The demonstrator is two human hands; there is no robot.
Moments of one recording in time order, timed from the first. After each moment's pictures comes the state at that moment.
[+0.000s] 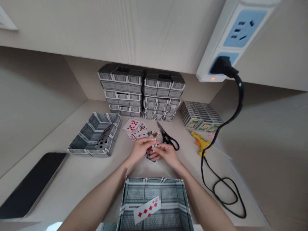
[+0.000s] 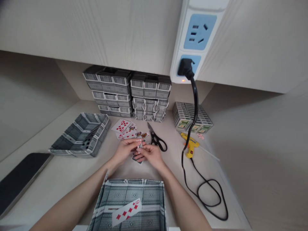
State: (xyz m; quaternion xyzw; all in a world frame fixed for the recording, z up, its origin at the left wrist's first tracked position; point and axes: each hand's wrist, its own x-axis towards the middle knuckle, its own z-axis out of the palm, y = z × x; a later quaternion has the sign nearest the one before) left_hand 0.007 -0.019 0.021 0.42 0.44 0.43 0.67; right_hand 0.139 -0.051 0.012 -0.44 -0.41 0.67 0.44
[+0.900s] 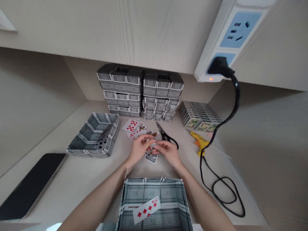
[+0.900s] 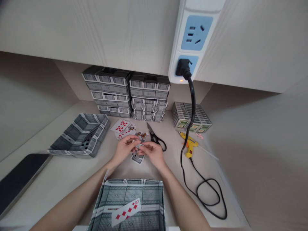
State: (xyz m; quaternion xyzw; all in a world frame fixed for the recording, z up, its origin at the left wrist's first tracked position) left_hand 0.007 -0.016 0.016 0.50 0.44 0.47 0.58; right_hand 0.145 -0.047 0.011 -0.46 -0.41 0.58 0.53
